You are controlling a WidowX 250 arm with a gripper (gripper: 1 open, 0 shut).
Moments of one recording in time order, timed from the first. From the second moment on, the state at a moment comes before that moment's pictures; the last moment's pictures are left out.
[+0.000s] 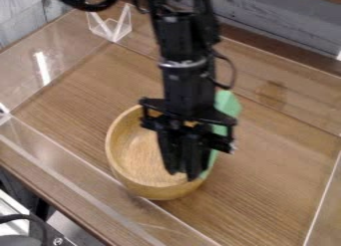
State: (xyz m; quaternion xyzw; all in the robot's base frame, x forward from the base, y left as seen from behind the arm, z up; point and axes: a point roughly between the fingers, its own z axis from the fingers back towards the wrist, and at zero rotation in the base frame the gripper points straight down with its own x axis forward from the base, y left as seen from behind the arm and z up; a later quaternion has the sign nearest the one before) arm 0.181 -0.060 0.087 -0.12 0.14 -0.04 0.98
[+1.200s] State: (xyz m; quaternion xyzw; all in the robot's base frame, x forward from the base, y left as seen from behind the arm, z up) arm 0.192 -0.093 0.064 -0.13 0.14 -0.08 0.98
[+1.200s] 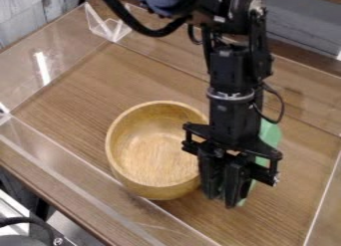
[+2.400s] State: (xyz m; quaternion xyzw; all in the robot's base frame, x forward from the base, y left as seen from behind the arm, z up) arm 0.197 -0.087 0.050 -0.14 0.15 -0.08 0.98
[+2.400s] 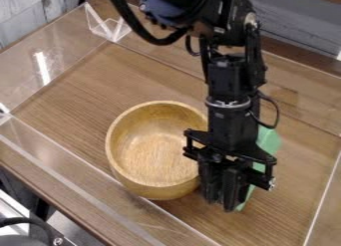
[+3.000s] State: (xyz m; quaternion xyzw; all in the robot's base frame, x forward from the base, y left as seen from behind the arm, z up) arm 0.195 -0.083 0.049 -0.15 0.16 -0.08 0.97
